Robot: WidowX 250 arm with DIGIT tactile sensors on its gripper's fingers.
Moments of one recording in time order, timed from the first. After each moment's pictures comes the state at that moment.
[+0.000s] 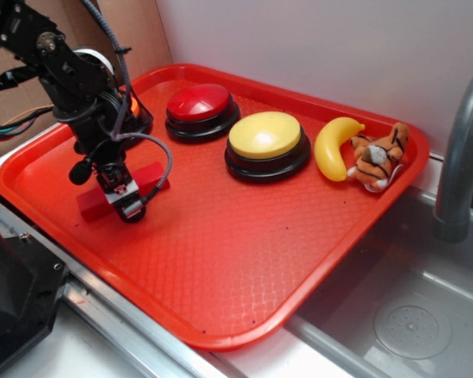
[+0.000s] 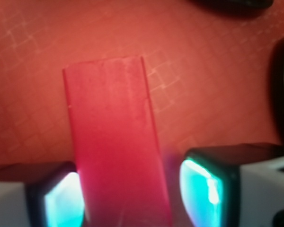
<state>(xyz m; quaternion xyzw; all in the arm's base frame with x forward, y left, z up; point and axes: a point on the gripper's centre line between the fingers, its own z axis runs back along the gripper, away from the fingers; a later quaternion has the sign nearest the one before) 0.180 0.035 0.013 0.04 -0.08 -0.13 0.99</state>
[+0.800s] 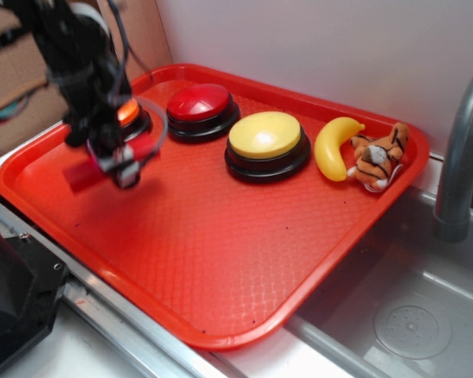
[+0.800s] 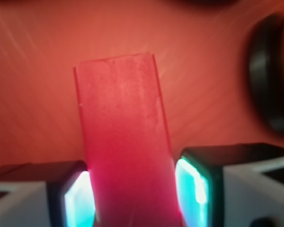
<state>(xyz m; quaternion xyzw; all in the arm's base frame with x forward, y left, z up) 0.184 0.025 0.074 0.04 -0.08 -0.04 1.00</state>
